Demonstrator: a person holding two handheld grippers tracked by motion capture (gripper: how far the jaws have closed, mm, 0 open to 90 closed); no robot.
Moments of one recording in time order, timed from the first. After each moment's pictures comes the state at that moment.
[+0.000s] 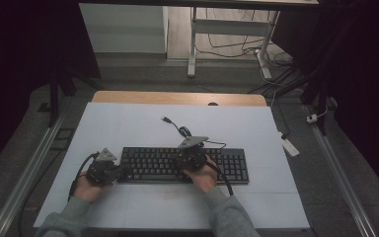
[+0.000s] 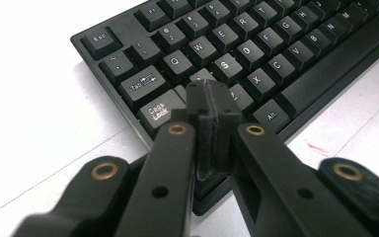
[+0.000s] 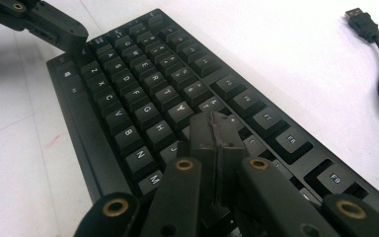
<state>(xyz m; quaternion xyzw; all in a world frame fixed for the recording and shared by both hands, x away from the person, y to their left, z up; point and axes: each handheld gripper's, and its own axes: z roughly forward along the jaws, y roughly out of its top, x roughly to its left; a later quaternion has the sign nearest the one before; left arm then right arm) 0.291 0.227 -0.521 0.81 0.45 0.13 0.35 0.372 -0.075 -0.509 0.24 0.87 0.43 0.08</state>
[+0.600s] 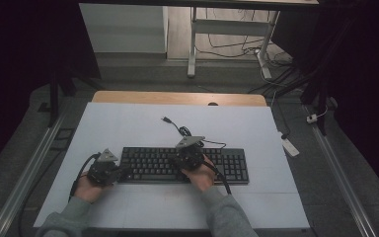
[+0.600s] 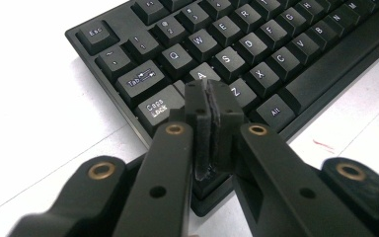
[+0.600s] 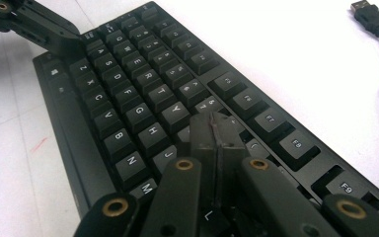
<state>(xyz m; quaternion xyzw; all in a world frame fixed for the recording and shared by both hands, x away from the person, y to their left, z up) 0.293 0.226 -0.525 0.82 0.44 0.13 0.34 0.376 -0.067 -0.515 0.25 0.87 0.42 0.08</state>
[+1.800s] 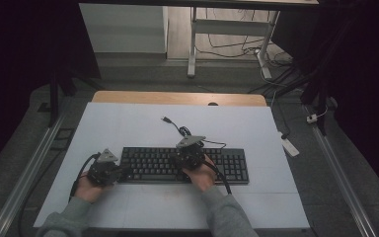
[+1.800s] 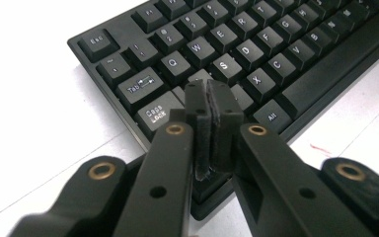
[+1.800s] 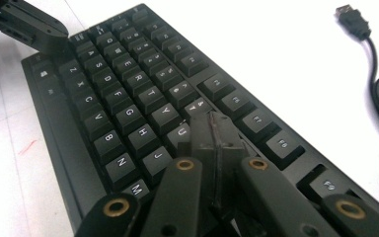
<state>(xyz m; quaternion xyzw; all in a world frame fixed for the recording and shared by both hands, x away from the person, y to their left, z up) 0.291 0.226 -0.523 0.81 0.44 0.13 0.35 0.377 -0.069 -0.514 0.25 0.87 0.42 0.10</state>
